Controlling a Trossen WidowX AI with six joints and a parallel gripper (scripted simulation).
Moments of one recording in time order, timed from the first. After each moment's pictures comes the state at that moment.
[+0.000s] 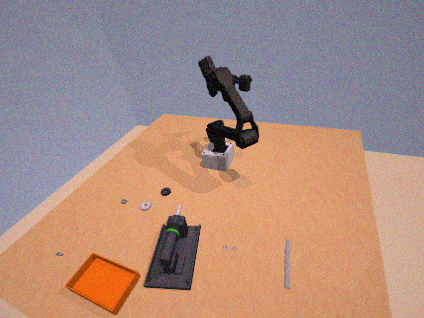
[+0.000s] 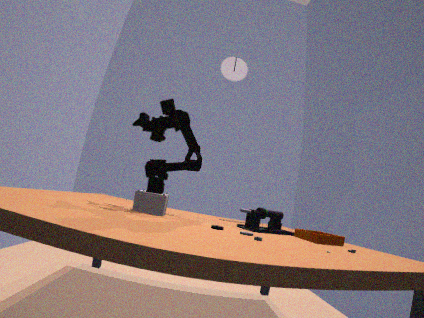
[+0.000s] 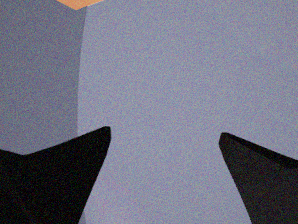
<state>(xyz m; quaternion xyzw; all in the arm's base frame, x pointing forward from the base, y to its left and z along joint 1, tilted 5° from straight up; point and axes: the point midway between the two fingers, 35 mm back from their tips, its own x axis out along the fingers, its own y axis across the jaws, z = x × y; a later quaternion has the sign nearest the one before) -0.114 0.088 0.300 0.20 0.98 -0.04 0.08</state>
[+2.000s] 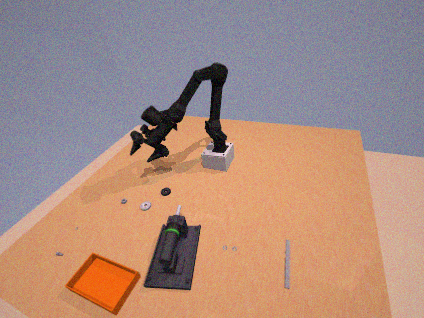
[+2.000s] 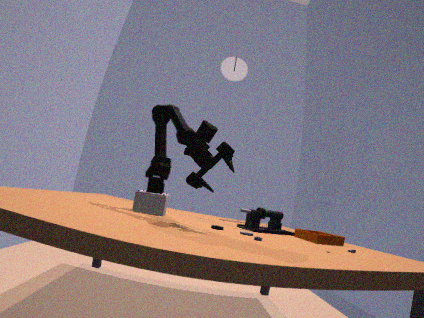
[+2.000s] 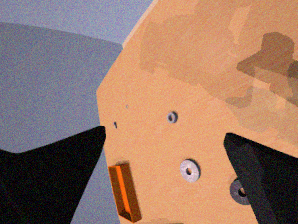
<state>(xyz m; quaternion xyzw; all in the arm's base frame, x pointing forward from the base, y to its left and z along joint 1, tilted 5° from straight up) 0.237 -0.258 0.107 0.62 -0.01 -0.47 0.63</state>
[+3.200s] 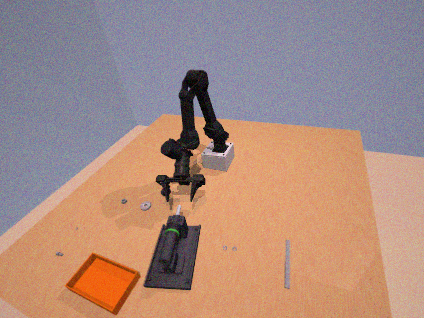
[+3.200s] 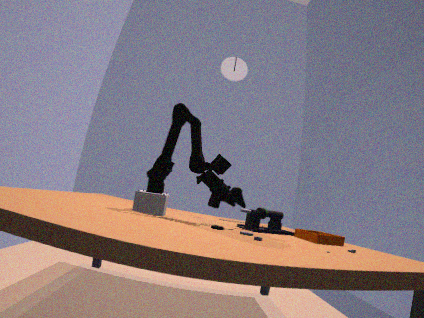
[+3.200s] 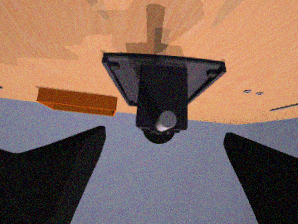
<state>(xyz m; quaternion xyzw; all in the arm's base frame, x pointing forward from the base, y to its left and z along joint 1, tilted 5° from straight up) 0.344 -0.032 0.014 0.95 0.14 -0.27 0.07</state>
